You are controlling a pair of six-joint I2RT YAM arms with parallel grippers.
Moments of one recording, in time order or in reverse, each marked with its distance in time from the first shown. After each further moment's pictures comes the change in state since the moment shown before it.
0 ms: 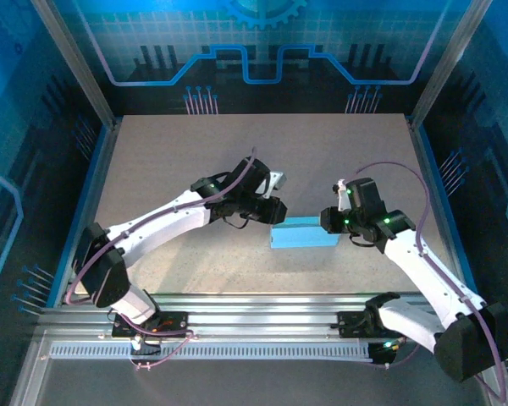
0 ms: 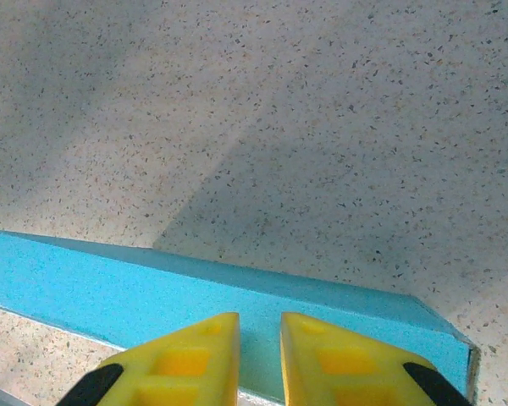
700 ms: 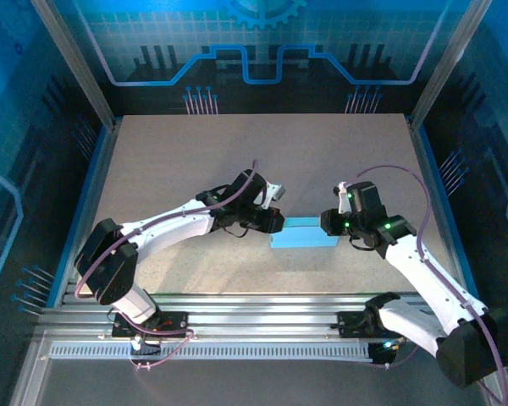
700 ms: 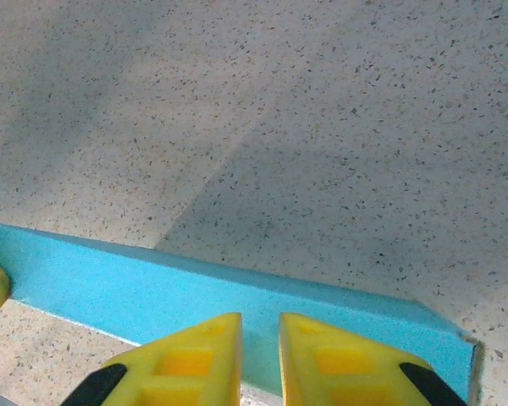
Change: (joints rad) left arm 0.019 0.010 -0.204 0.240 0.090 0.005; right arm 0.008 -0.039 -0.038 0.032 -0.002 0.011
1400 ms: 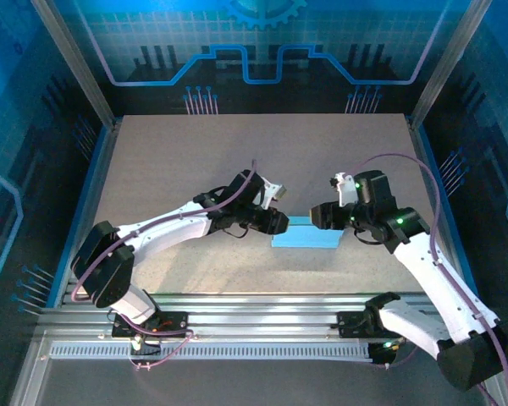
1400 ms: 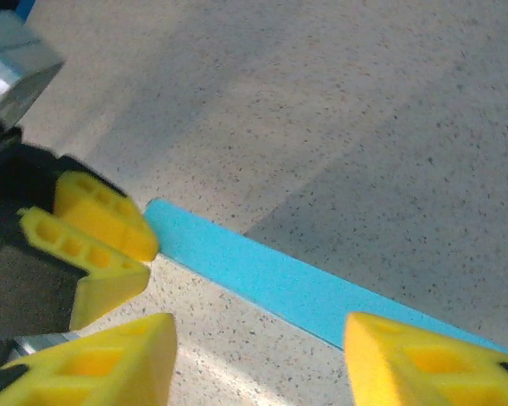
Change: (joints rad) left arm 0.000 -0.027 -0.016 0.045 0.034 0.001; right arm 0.014 -0.015 0.186 -0.139 -0.135 -0.131
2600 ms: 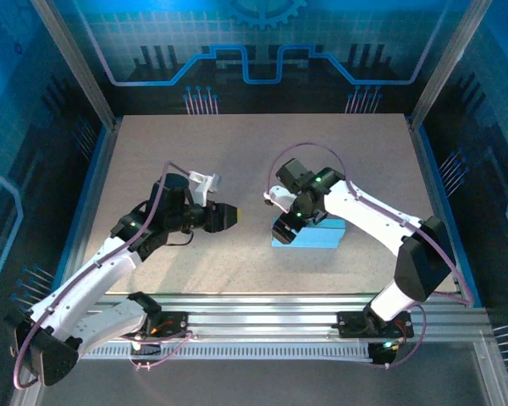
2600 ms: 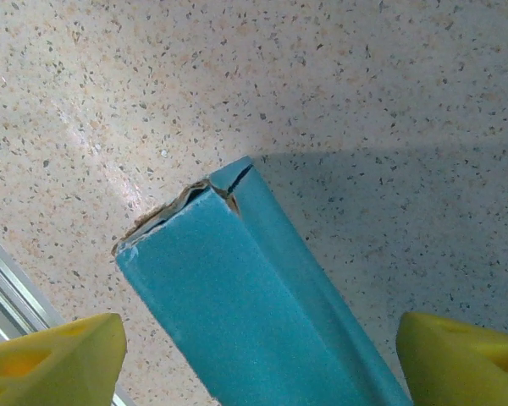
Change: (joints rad) left arm 0.245 -0.593 -0.226 -0.150 0.010 -0.010; right arm 0.311 0.620 0.349 -0.240 0.200 -0.449
